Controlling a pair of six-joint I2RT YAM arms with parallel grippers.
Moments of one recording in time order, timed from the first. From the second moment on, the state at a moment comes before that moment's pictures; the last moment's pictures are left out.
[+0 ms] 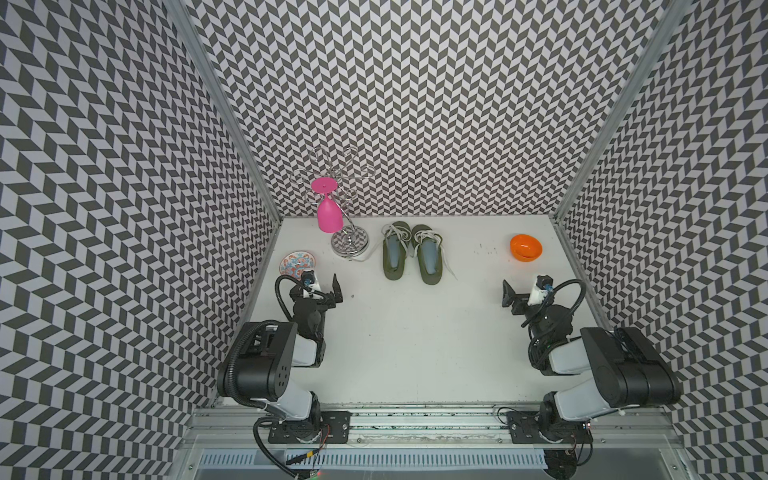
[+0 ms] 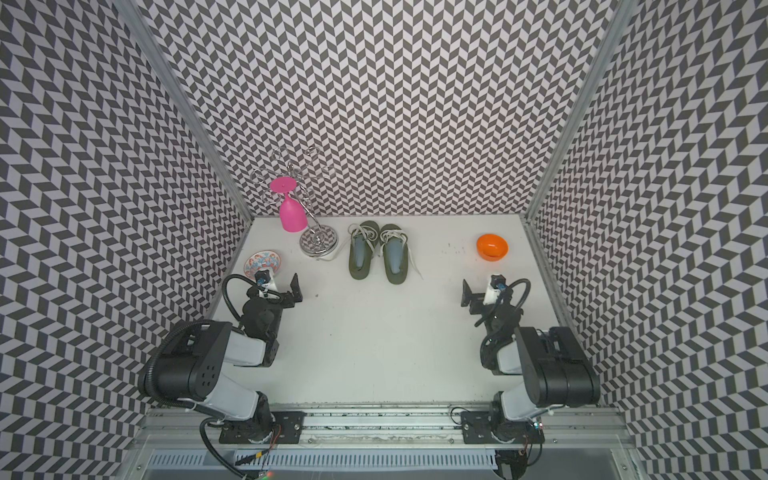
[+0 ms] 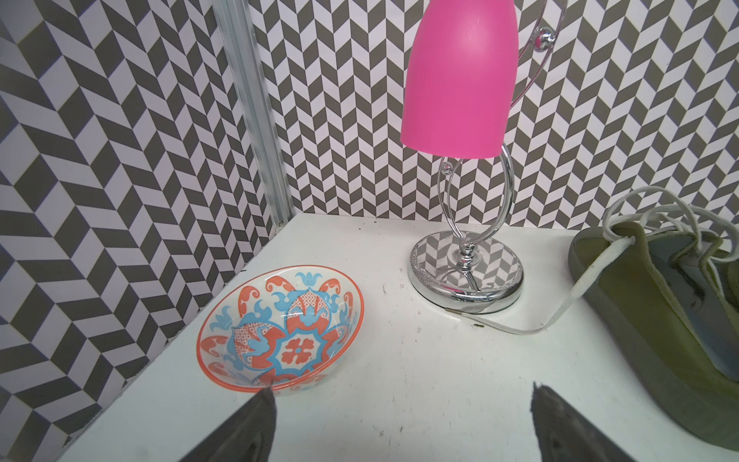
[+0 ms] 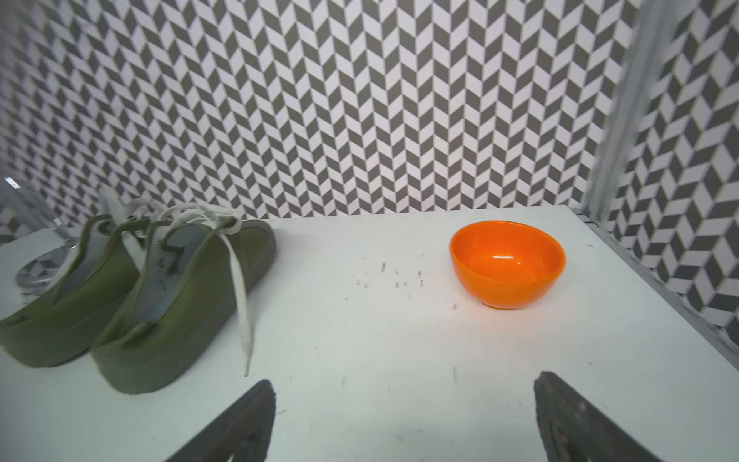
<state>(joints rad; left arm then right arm) -0.03 1.56 0.23 1.24 -0.14 -0.02 -0.02 1.53 0.15 1.30 -0.08 0.06</state>
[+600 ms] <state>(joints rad) -0.03 1.56 0.23 1.24 -0.14 -0.02 -0.01 1.55 0.23 1.26 -0.15 0.02</state>
